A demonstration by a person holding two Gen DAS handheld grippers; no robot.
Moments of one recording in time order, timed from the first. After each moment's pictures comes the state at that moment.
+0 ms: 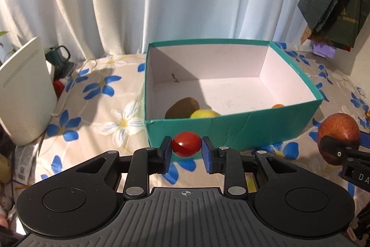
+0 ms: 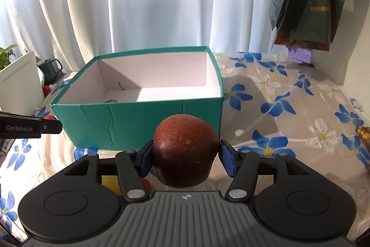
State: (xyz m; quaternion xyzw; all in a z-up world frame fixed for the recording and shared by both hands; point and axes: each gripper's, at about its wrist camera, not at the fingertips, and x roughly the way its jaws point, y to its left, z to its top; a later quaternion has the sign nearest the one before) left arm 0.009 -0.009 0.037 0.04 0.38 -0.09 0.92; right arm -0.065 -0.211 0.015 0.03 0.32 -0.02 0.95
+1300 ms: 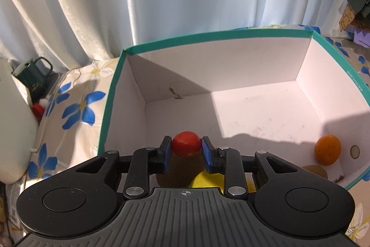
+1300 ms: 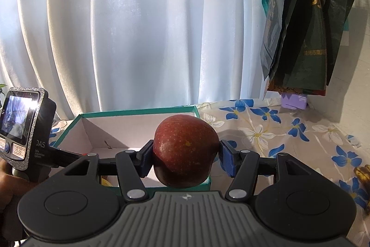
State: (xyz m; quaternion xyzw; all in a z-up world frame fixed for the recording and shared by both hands) left arm 0.145 -0.055 -0.017 0.09 0.42 -0.05 0.90; right arm -0.015 -0.227 0.053 0.03 0.23 -0.05 0.97
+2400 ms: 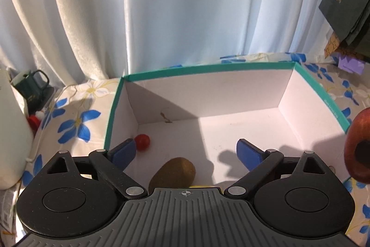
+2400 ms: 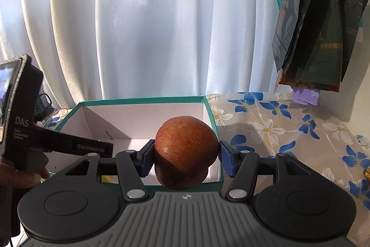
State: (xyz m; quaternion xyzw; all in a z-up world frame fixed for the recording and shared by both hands) left arm 0.130 -0.053 0.017 0.05 0.37 -0.08 0.92; right arm 0.006 -0.222 0.038 0.02 0.25 -0.03 0.97
